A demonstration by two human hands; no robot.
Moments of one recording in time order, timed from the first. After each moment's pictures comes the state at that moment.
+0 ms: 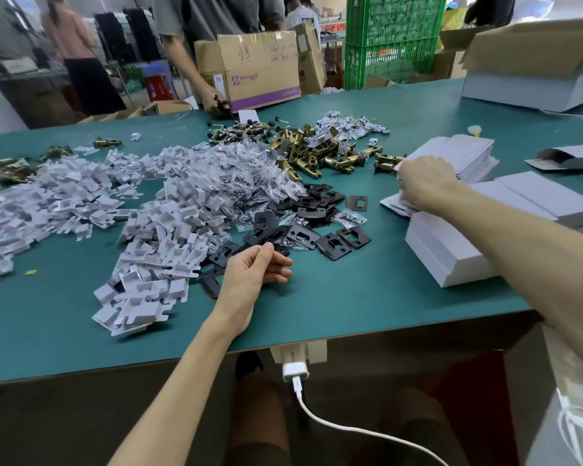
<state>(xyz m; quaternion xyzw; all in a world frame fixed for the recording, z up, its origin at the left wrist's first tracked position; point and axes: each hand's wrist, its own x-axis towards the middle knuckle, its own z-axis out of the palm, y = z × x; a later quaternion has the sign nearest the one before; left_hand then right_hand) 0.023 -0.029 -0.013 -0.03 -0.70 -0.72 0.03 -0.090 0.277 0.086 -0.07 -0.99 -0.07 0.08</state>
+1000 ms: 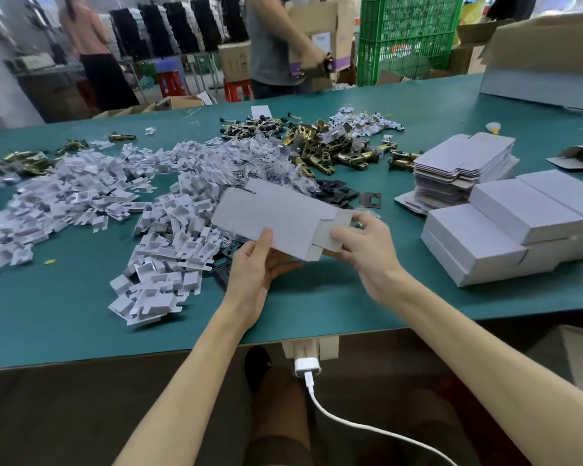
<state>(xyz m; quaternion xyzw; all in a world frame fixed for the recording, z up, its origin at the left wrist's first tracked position) 0.025 -0.031 -0.004 -0.01 -0.58 -0.81 0.02 0.013 0.154 0.021 -0.03 -0.62 0.79 0.01</state>
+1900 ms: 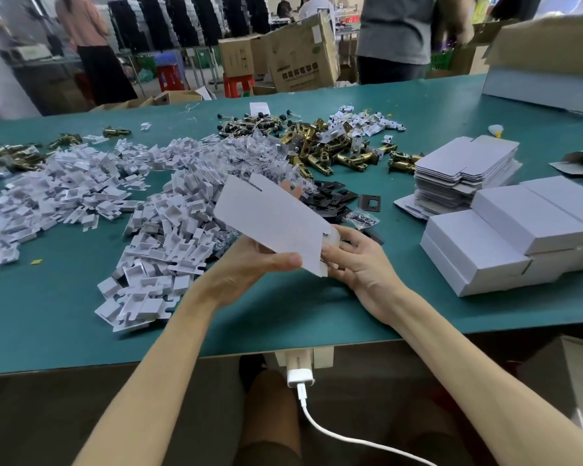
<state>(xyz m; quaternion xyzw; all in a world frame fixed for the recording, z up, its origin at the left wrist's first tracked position) 0.011 -0.047 0.031 -0.24 -0.67 -0.70 -0.12 0.013 0.164 0.003 0.04 -0.54 0.84 -0.09</state>
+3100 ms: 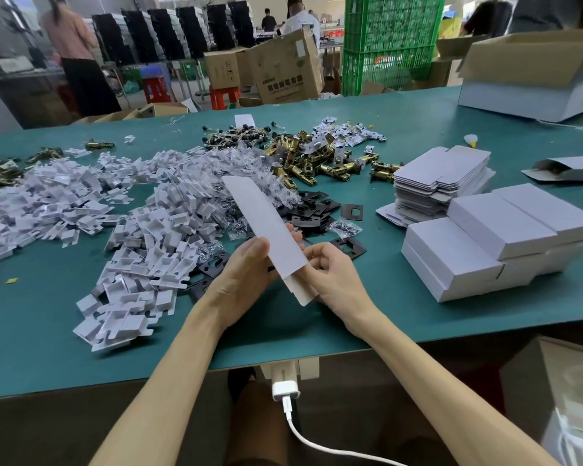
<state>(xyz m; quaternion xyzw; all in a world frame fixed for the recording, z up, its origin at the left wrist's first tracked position) 0.018 -0.020 0.033 -0.13 -0.57 -0.80 -0.14 0.018 0.149 -0.005 0.04 -0.73 0.68 0.02</state>
